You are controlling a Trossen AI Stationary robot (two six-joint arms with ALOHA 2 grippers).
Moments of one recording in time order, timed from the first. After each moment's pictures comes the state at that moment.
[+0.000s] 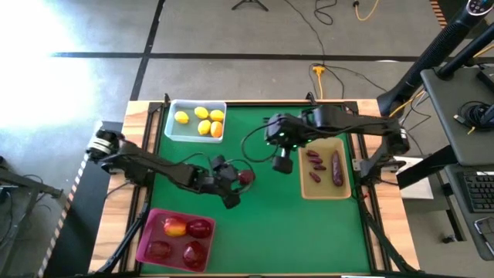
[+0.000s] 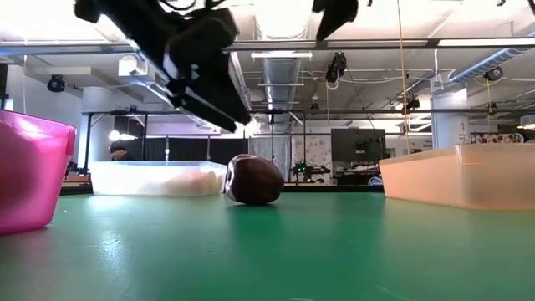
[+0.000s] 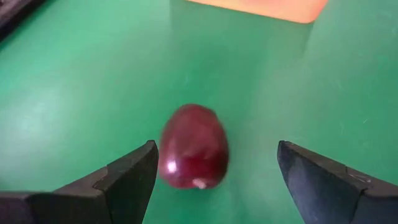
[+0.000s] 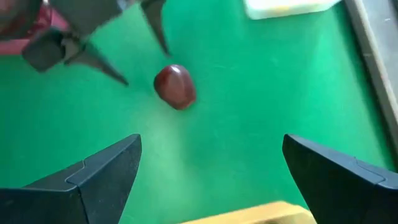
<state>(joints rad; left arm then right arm) -0.26 1.58 0.92 -0.18 -0.50 -0.44 -0.03 1.70 1.89 -1.25 0.06 0.16</state>
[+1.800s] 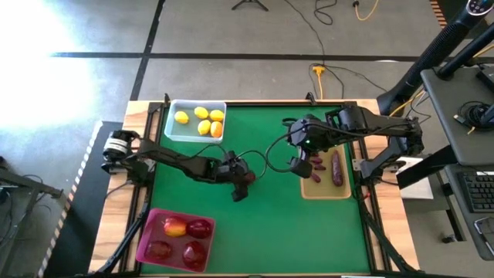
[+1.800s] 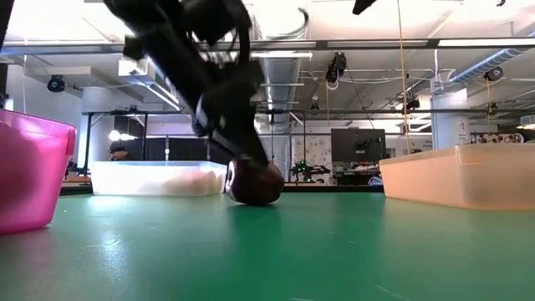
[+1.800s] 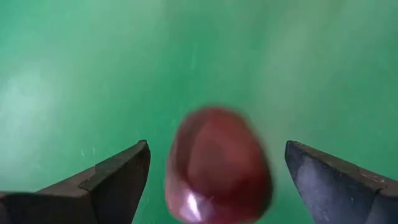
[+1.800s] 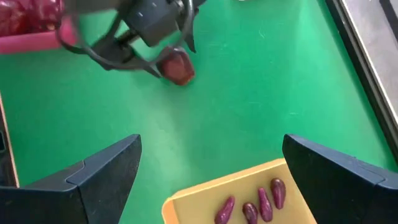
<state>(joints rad) -0.11 1.74 0.99 -0.12 -0.32 -0.32 0.08 1.57 1.91 -1.42 0.15 0.35</state>
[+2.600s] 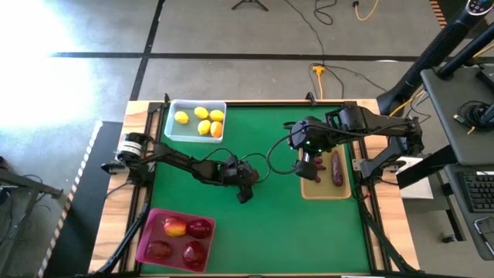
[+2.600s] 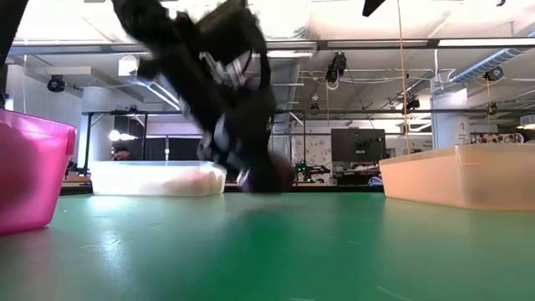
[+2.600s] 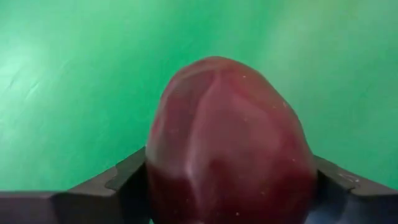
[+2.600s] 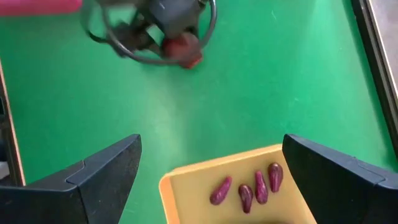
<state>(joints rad) -0.11 1.88 1.01 -0.05 -0.30 -0.43 0.08 1.57 1.91 -1.48 0.10 0.29</state>
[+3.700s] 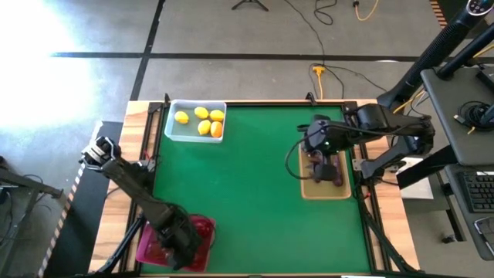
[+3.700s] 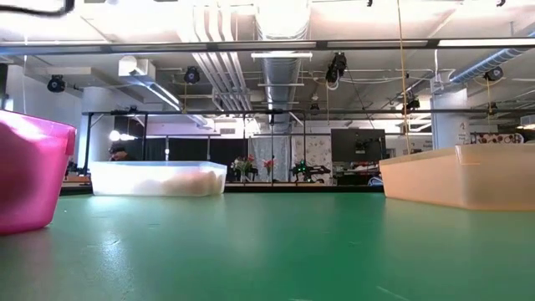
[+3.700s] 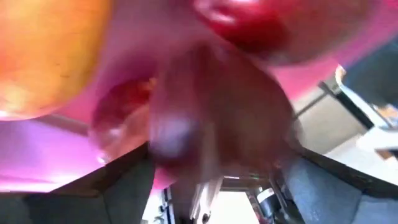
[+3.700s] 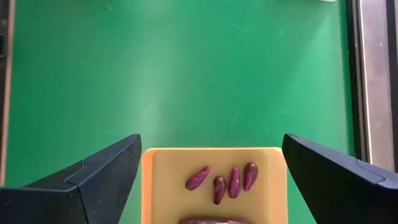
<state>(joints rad) -0.75 1.62 1.12 -0.85 0.57 -1.40 0.12 1.48 1.90 -1.55 0.10 0.07</state>
